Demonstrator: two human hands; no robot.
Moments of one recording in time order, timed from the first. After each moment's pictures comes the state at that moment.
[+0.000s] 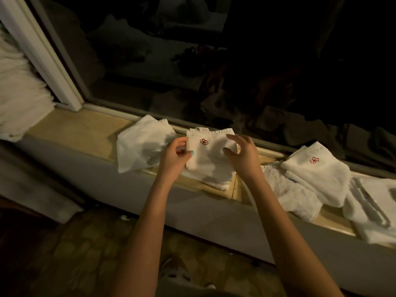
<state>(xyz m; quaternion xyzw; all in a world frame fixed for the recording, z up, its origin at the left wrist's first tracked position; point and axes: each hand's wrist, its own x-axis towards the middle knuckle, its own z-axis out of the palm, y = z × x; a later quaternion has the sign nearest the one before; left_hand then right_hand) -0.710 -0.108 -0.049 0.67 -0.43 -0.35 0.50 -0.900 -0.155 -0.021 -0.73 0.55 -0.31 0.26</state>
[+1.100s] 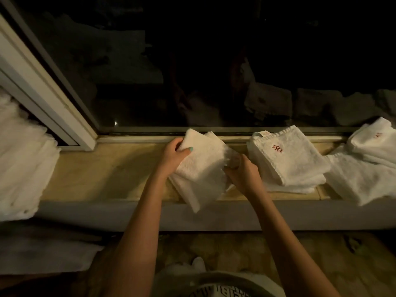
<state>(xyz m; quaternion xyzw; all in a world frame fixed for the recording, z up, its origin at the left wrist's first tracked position) -0.476 -0.198 -0.075 0.64 -0.55 -0.42 0.33 -0.676 -0.138 -0.064 -0.57 0.71 -0.24 0.32</state>
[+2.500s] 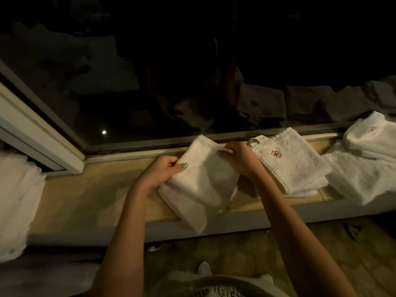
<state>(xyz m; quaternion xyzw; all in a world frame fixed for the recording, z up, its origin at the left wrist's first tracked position) -0.443 -0.214 -0.072 0.58 -0.61 -0.50 0.19 -0.689 -0.210 -0.061 -0.65 0.66 -0.24 0.29</state>
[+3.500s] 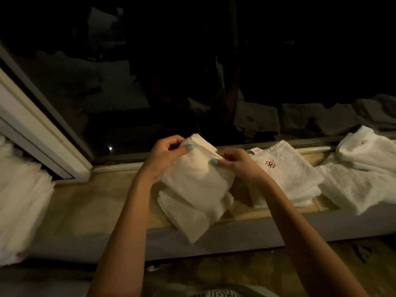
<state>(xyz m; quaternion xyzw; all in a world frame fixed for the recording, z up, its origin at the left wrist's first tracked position) -0.468 -0.212 0.008 0.47 -0.61 -0.51 0.39 -0.694 -0.189 -0.013 -0.65 0.54 -0.32 0.43</state>
